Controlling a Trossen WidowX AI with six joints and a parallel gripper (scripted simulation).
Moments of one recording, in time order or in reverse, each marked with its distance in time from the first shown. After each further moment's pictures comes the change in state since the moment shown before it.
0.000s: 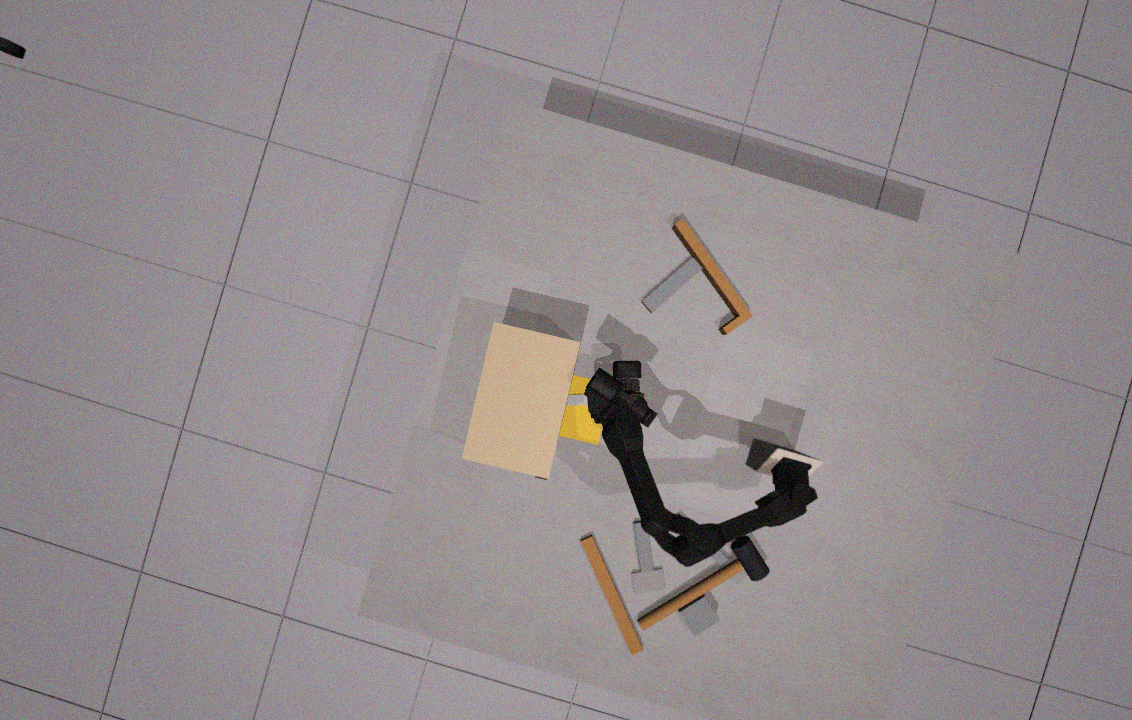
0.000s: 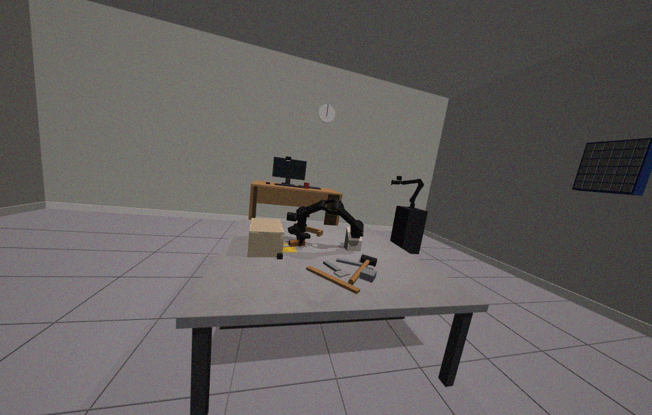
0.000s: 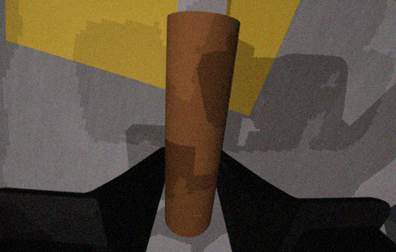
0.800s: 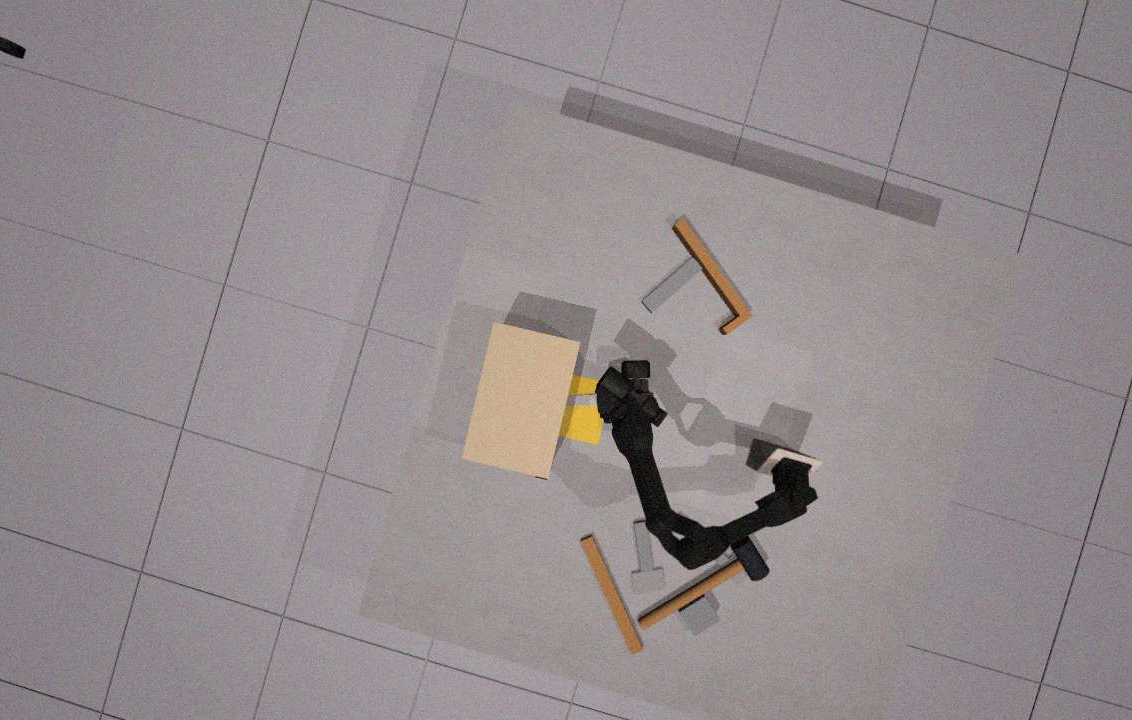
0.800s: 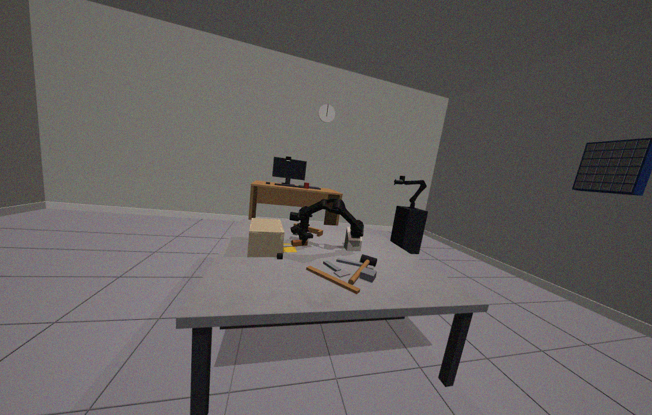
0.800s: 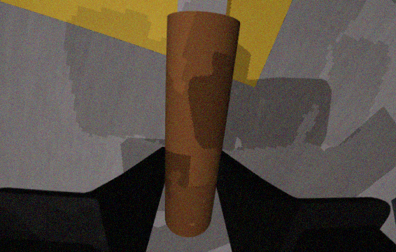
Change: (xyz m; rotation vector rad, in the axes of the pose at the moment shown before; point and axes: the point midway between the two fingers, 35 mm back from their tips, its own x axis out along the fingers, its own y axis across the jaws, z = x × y) arm 0.000 -0.001 -0.020 -0.003 -0.007 0.006
